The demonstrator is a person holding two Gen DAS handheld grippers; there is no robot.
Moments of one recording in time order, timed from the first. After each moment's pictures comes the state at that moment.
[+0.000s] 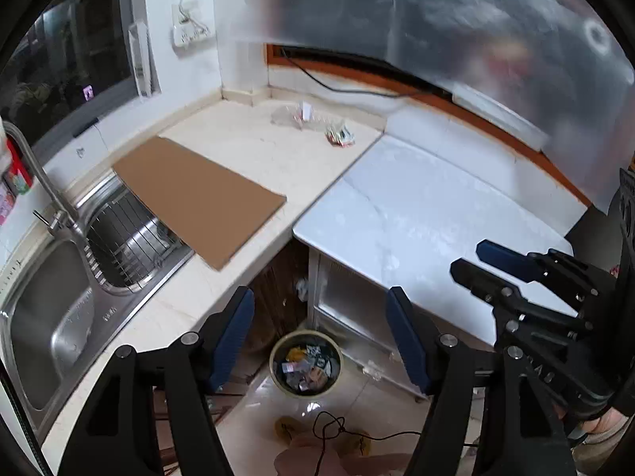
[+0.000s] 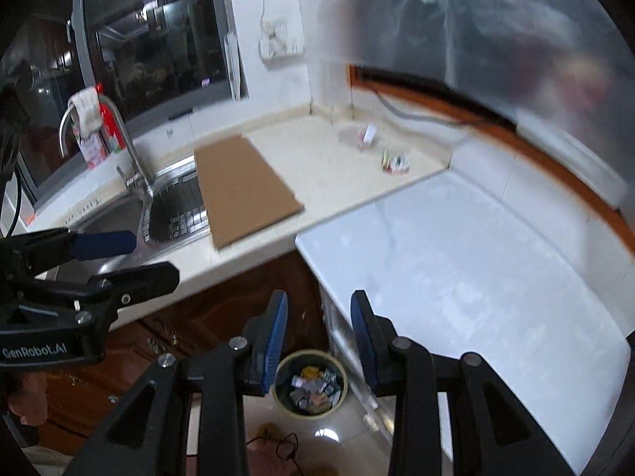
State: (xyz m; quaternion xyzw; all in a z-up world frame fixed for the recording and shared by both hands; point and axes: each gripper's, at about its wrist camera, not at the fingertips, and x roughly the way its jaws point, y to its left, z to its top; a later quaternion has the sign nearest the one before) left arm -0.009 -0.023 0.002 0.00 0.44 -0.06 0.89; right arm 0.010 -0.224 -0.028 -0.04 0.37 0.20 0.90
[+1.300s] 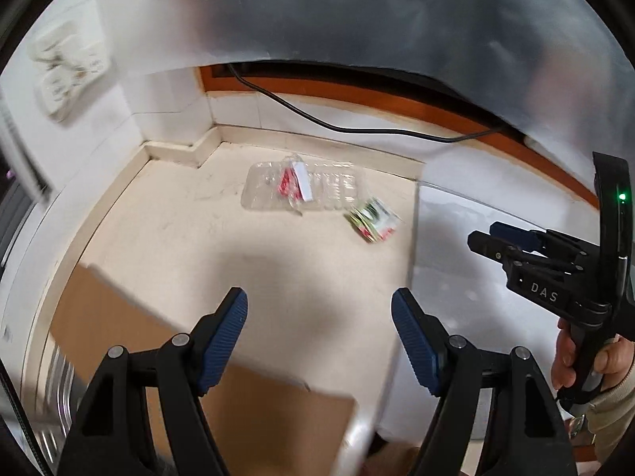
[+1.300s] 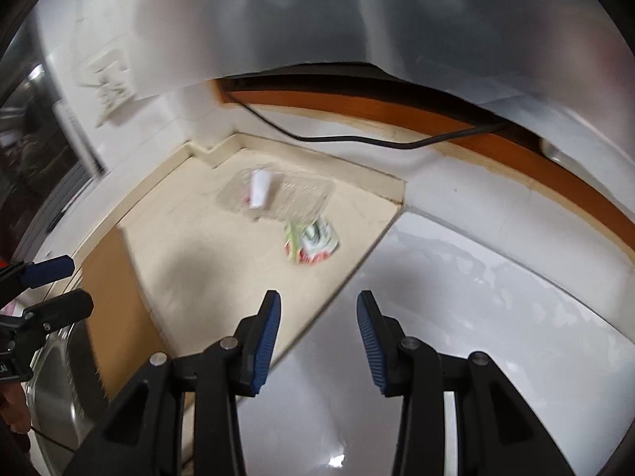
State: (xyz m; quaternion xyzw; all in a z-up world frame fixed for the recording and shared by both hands) left arm 0.367 0.000 -0.034 0.08 0.48 -0.19 0.85; right arm 0.331 -0.225 -0.079 0.07 0.45 0.05 0.89
